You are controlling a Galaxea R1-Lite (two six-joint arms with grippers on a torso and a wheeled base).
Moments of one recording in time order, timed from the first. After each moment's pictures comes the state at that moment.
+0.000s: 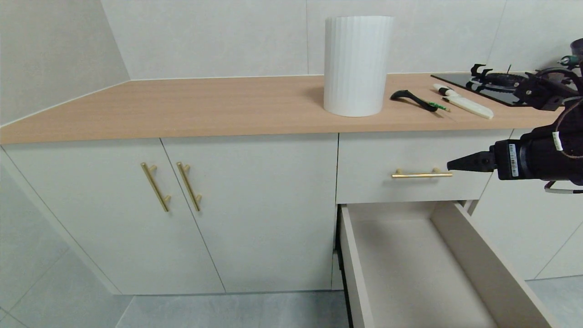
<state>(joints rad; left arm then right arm) 0.00 0.00 0.00 0.00 0.07 -0.02 0.25 1.48 -1.24 0.30 0.02 0.10</state>
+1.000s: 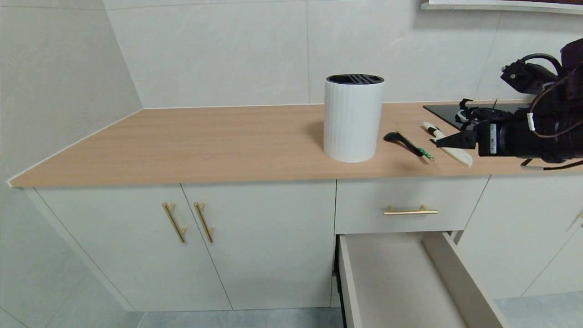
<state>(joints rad) 0.00 0.00 0.00 0.00 0.07 -0.02 0.21 1.58 -1.34 0.19 0.03 0.09</state>
